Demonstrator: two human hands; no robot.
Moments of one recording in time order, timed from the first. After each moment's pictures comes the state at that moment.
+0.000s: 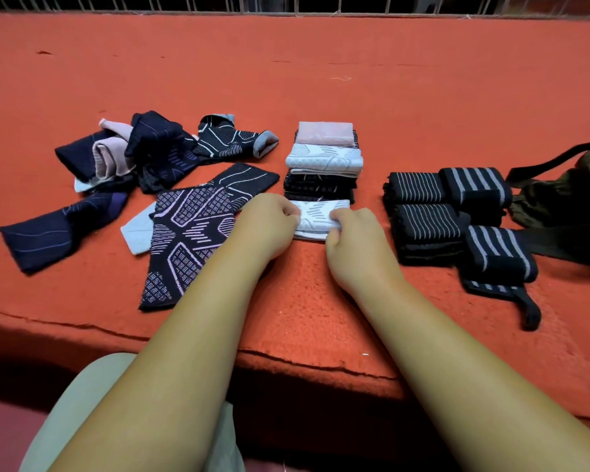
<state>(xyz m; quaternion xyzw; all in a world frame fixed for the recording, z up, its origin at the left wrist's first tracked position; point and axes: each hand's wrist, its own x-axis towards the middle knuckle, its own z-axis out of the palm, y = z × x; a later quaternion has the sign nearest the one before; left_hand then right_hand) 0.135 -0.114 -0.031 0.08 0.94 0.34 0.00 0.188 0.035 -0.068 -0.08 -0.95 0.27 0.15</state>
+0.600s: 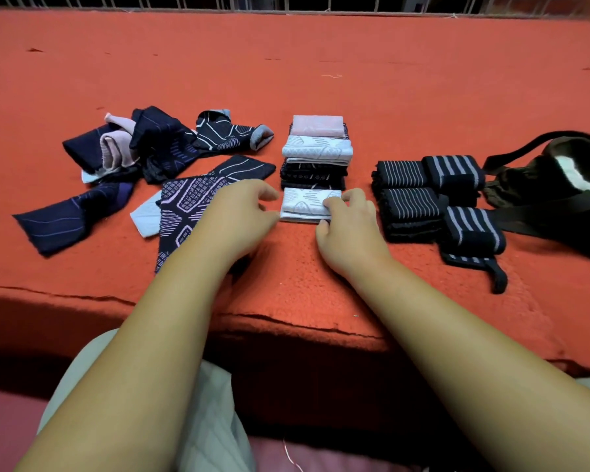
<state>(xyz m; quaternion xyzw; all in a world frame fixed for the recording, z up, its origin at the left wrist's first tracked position) 0.184 -0.159 -0.007 0.12 0.94 0.32 -0.06 0.210 0.030 -0.066 -0.08 -0.96 0.19 0.17</state>
